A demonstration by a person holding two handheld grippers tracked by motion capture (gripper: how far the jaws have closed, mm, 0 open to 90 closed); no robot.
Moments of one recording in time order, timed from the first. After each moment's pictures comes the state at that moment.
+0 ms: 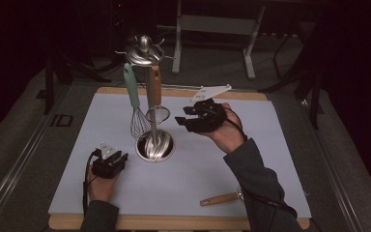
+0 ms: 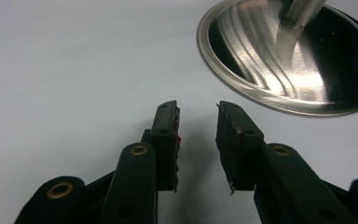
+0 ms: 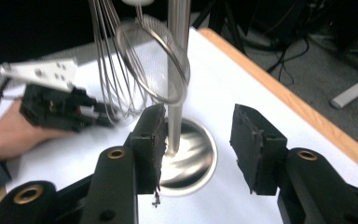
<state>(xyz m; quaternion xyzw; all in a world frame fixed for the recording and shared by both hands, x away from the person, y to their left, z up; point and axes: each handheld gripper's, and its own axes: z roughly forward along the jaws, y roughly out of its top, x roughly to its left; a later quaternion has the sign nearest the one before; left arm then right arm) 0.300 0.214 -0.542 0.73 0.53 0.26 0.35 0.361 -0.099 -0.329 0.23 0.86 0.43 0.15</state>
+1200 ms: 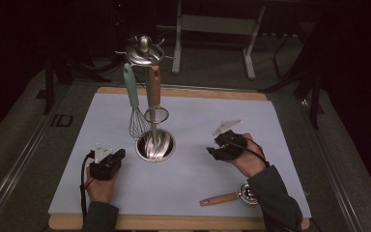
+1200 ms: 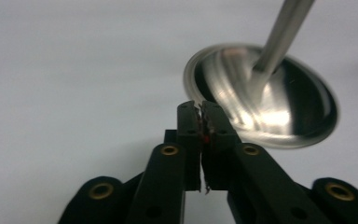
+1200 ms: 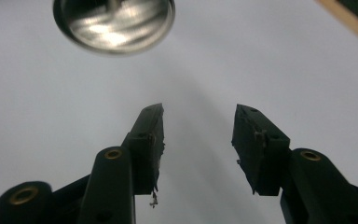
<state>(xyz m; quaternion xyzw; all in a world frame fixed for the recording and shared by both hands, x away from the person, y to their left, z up) 0.285 0.215 -0.527 0.68 0.53 0.27 0.43 0.349 -0.171 -0.427 0.30 0.90 0.28 0.17</state>
